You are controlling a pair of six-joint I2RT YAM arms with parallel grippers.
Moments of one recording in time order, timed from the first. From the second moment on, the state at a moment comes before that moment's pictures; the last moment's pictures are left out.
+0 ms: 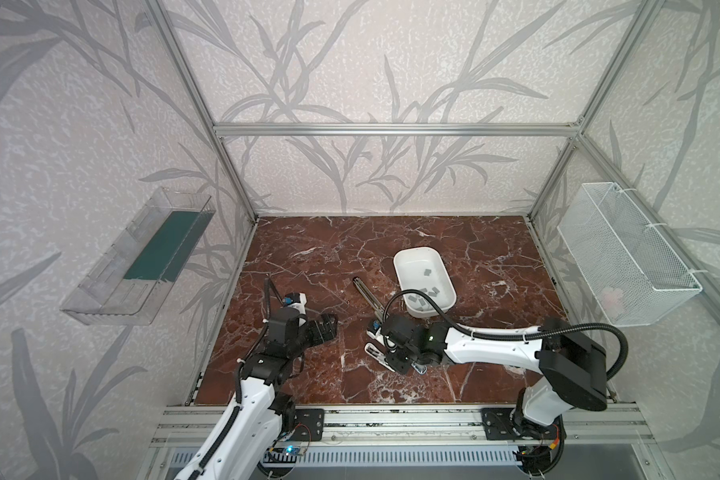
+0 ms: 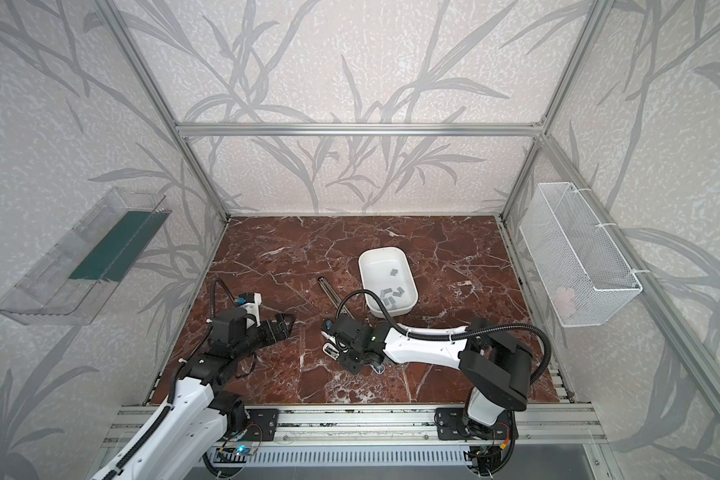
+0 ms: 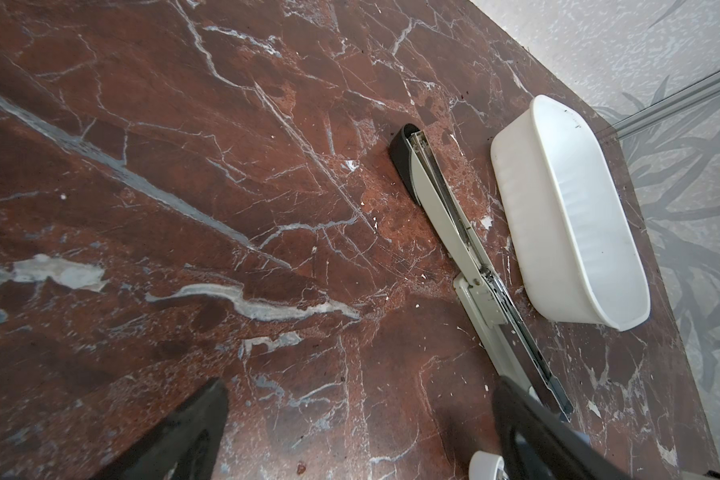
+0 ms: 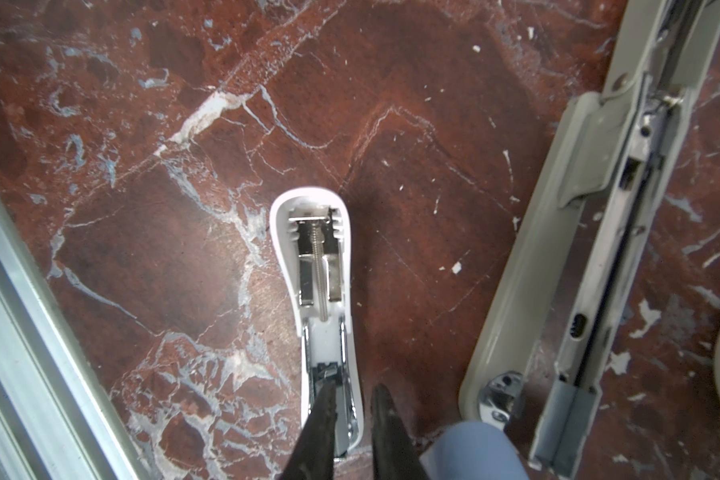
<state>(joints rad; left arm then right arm) -0.18 0.66 0.31 -0.31 0.19 -0.53 1.12 1.64 0.94 -0.38 0.01 0.14</state>
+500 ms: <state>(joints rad) -0.18 0.66 0.31 -0.31 0.19 -0.53 1.12 1.64 0.89 -0.32 -0.10 0.21</state>
